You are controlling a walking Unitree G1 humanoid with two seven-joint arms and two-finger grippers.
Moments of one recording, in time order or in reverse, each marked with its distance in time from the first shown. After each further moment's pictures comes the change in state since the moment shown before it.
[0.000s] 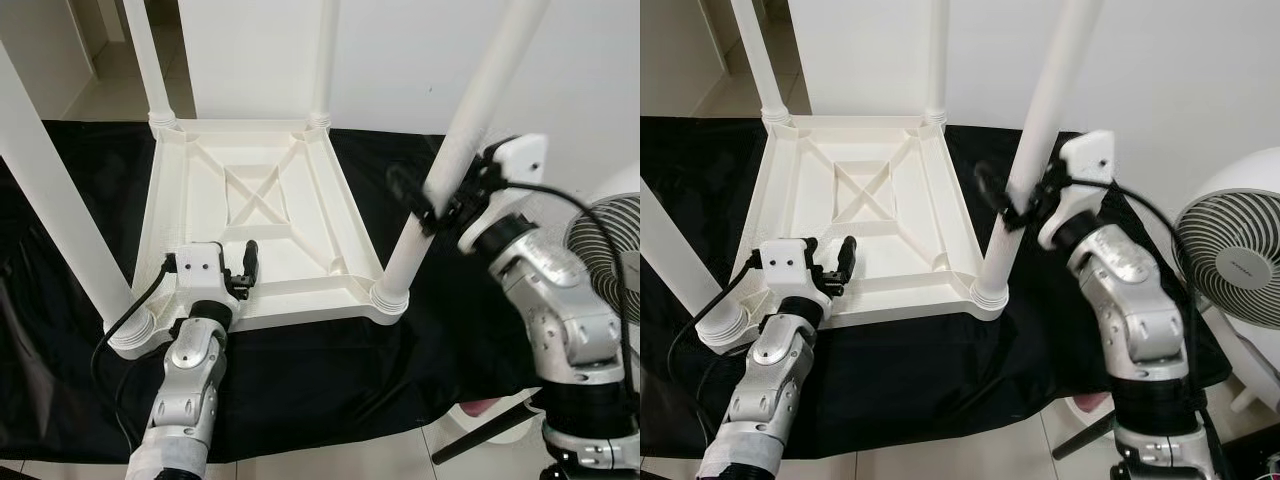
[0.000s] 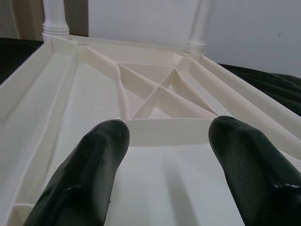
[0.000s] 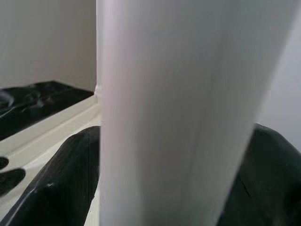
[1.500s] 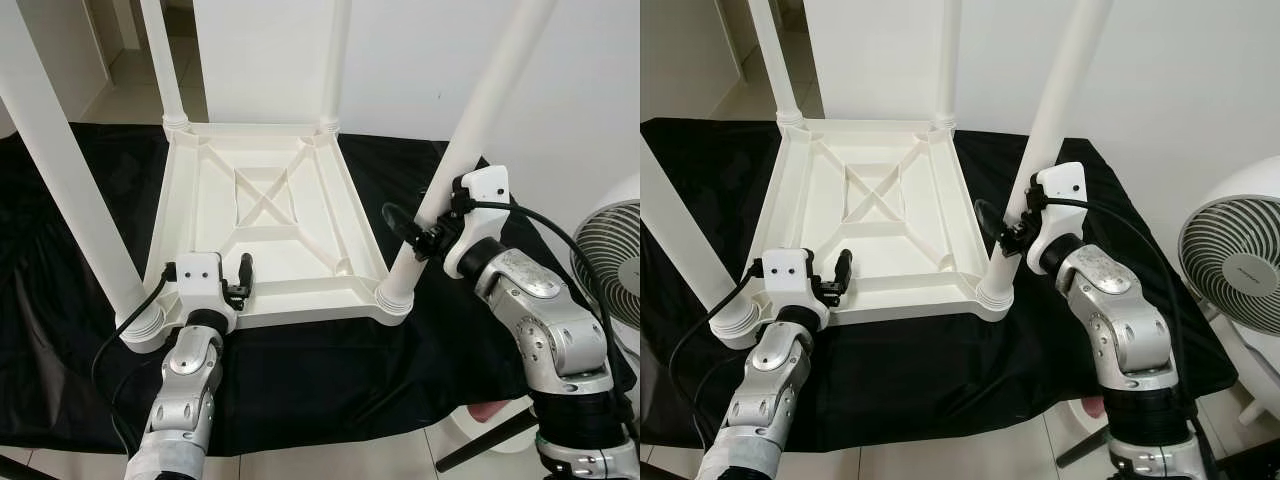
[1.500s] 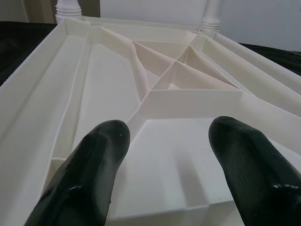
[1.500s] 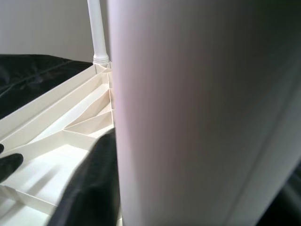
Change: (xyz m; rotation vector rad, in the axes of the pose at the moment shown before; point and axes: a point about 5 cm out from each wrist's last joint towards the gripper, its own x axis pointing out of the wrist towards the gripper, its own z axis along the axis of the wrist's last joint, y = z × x) left arm -0.004 0.006 -0.015 0.044 0.094 0.020; right arm -0.003 0.005 -0.021 0.085 0.161 -0.056
